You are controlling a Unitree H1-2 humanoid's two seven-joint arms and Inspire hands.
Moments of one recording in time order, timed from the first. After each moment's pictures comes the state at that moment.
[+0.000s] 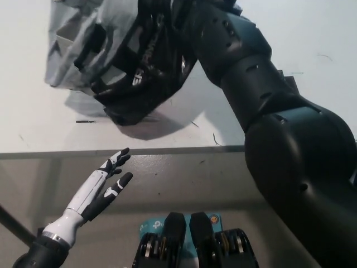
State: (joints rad) left_arm -0.15 0.29 -0.10 -0.06 0.18 0.01 -0.23; right_arm -1.57 0.13 -0.37 1.31 0.40 0.23 0.09
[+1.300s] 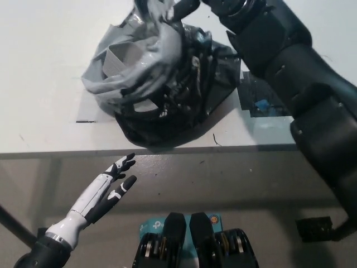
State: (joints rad) left_arm -0.15 0.30 -0.12 -0.07 0.19 0.04 -0.26; right_arm -1.55 -0.06 0.48 1.31 -0.15 0.13 0.18
